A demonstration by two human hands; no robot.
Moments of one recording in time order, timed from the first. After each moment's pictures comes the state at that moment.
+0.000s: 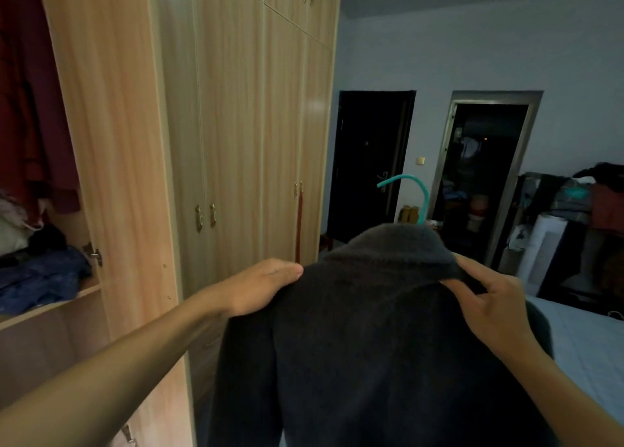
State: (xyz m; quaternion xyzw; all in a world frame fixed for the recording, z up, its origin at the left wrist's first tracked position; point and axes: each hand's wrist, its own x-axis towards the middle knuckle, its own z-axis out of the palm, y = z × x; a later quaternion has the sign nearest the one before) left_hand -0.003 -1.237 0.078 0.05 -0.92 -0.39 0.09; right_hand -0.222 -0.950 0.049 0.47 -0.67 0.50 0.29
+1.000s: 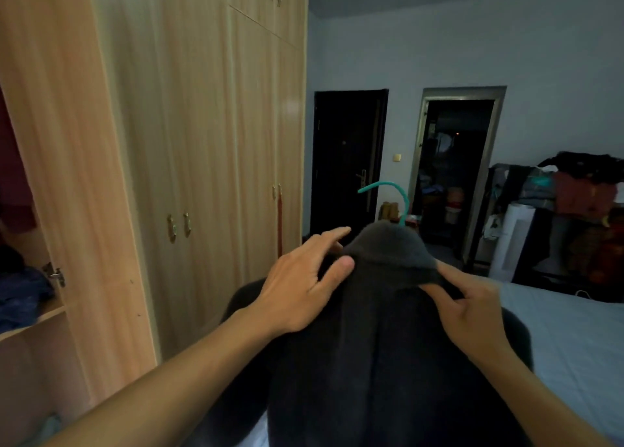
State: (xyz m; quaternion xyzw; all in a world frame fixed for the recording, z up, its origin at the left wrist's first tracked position) left_hand -0.066 -1.162 0.079 -0.04 -0.91 -0.24 0.34; right_hand -0.225 -0.939 0.037 0.44 -0.69 0.48 0.32
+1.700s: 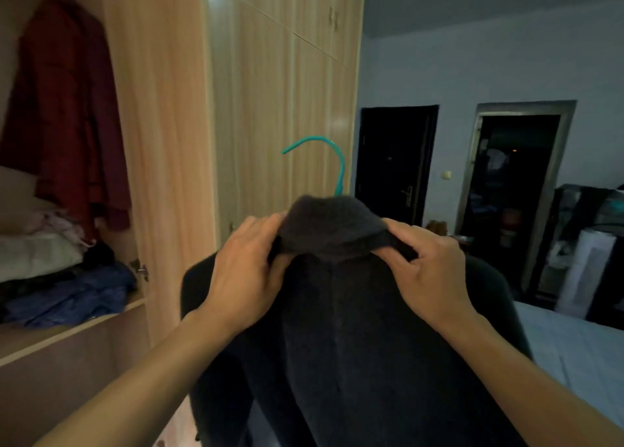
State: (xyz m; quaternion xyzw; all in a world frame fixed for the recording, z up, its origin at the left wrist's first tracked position) left_hand 0.073 -1.251 0.112 0.04 -0.84 -0.03 0.54; right_hand -0.113 -1.075 0.117 0.53 -0.63 0.48 0.31
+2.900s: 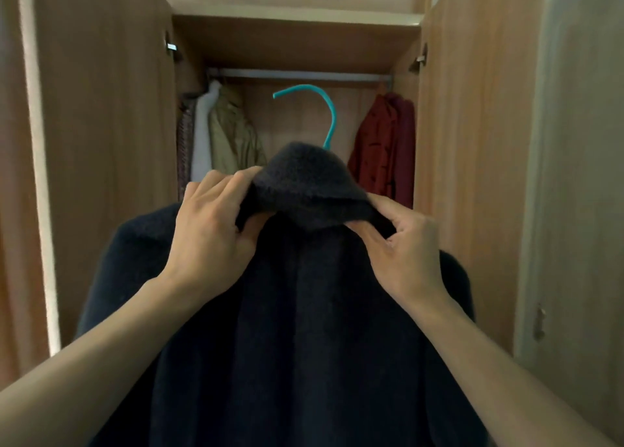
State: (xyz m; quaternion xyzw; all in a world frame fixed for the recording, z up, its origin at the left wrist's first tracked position) left_hand 0.367 -1.335 0.233 0.42 -0.65 0.38 0.51; right_hand 0.138 -1.399 0.211 0.71 -0.22 0.66 -0.02
